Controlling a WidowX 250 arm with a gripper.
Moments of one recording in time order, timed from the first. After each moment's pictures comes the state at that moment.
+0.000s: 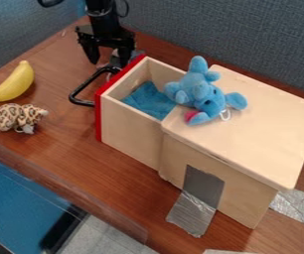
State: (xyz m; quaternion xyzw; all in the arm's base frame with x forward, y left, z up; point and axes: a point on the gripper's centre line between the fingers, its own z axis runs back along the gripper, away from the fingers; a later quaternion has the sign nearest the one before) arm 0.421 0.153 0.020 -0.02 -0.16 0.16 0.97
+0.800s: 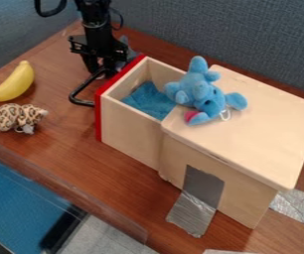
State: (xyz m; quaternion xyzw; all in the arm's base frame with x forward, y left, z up) arm 0.409 0.155 0.003 0.00 -0.13 0.16 0.98
